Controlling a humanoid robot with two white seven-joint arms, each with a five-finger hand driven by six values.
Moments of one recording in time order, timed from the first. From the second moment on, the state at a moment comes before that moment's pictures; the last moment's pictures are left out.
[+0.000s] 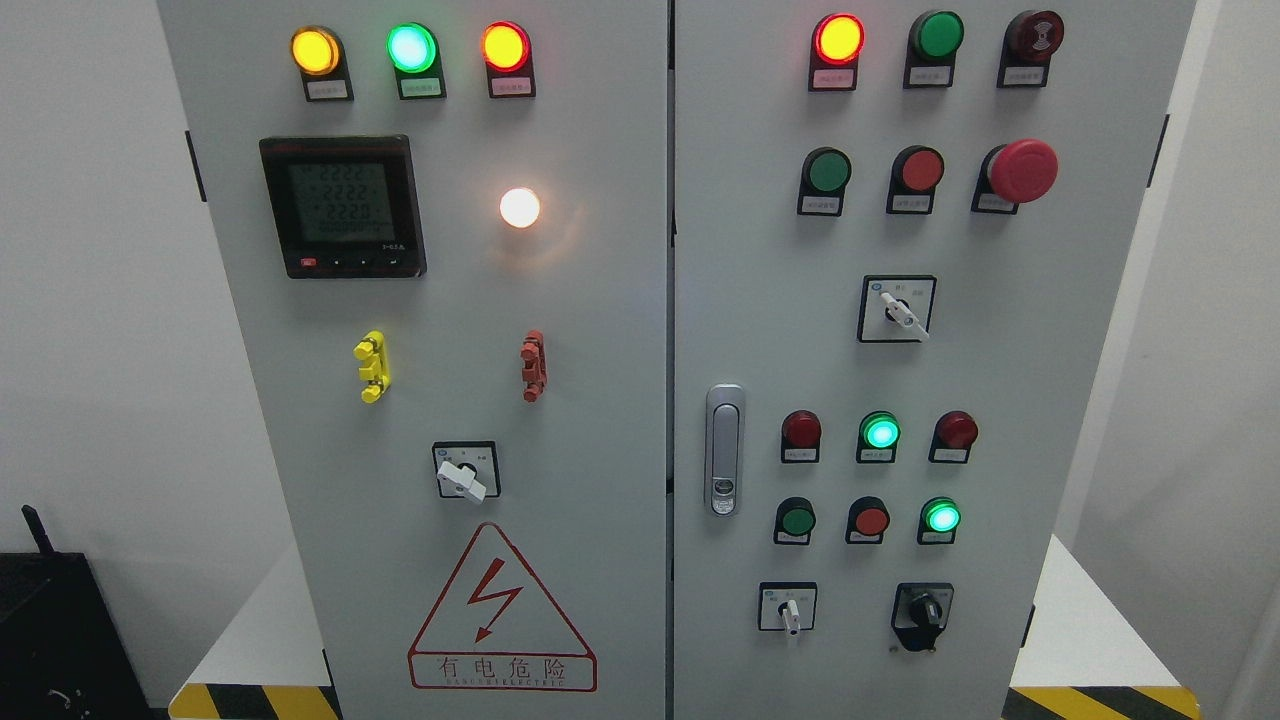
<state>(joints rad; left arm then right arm) 0.04 -0.10 0.00 -0.04 0.00 -0.06 -0.01 0.17 -0.06 -0.13 -0.10 0.13 -0.05 0.17</state>
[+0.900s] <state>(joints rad) 0.04 -0.10 0.00 -0.04 0.00 -0.06 -0.01 0.26 -0.03 -0.12 -0.27 0.14 -0.13 0.33</state>
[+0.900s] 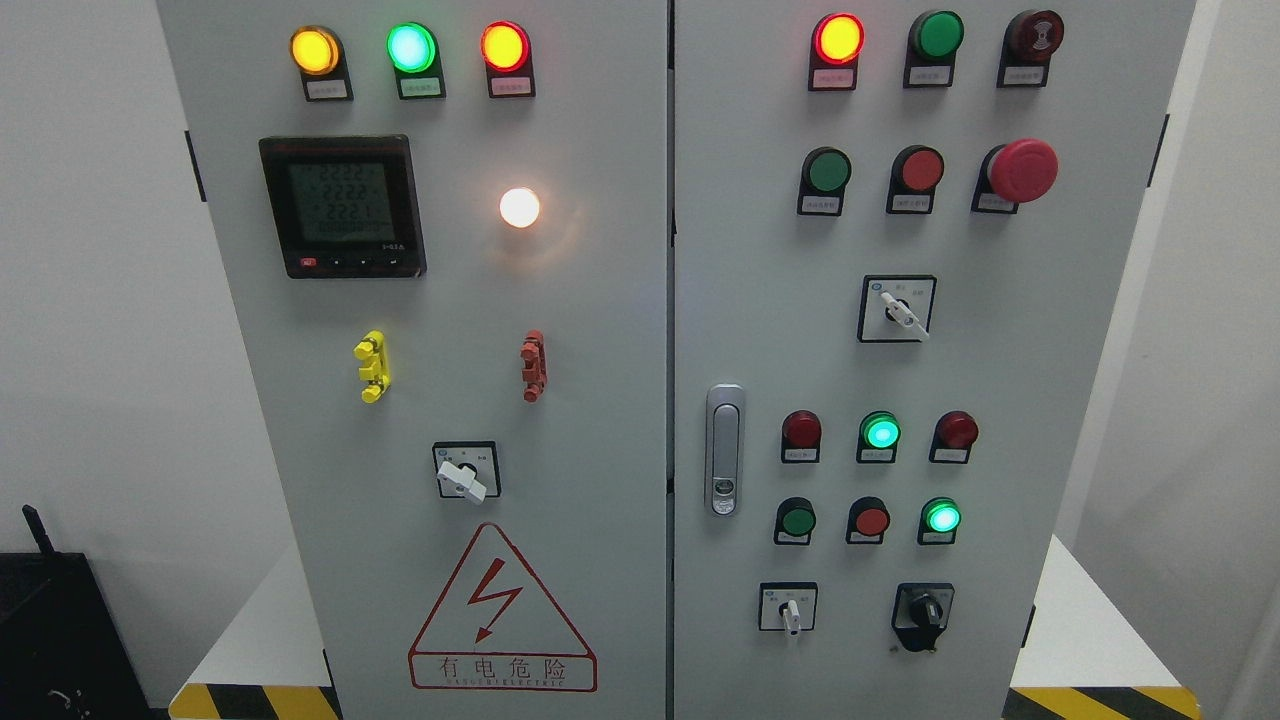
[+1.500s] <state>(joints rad) 0.04 -0.10 0.00 -0.04 0.00 -0.05 -0.01 0.41 0.04 -0.09 -1.03 0.01 -0.13 0.41</state>
